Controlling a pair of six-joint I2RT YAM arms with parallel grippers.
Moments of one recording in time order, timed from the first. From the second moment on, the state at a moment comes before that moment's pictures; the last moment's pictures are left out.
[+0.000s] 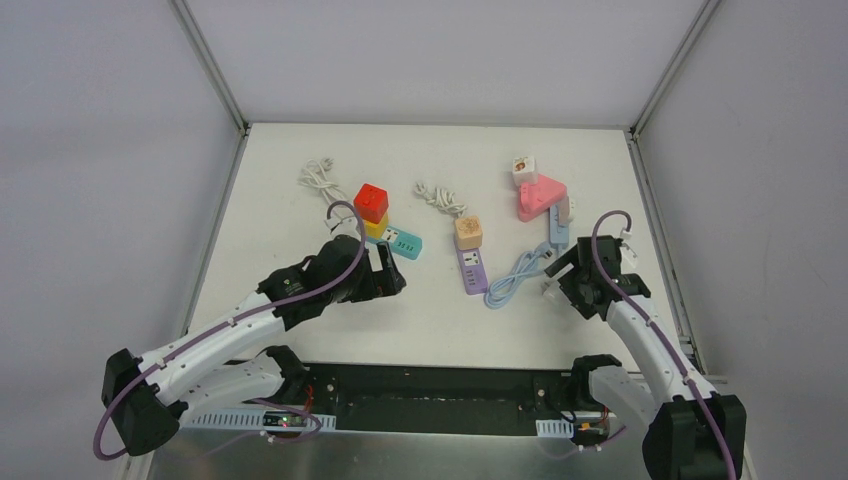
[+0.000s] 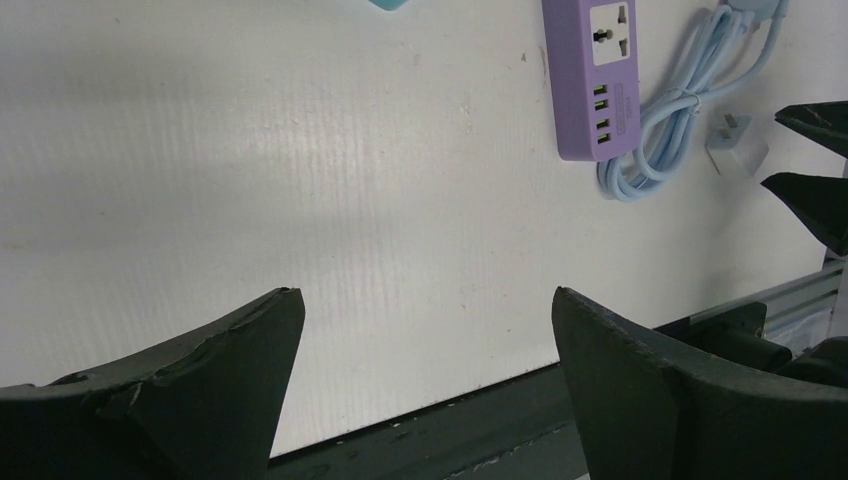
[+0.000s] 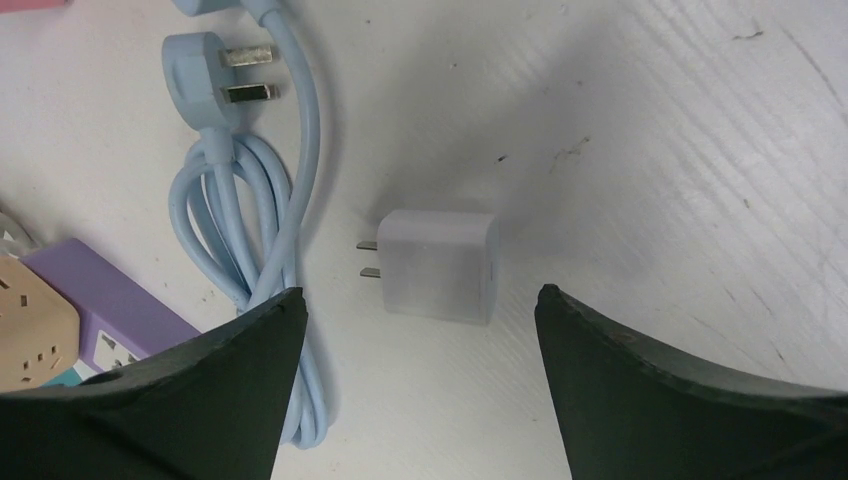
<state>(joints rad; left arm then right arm) -0.82 0.93 0.70 -0.53 -0.18 -0.86 0.15 0.93 0.55 -0.65 0.20 0.96</state>
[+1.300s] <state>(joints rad) -0.82 0.88 0.54 -0.32 -0.27 -0.90 0.69 1.55 1.08 -0.45 0.26 0.55</state>
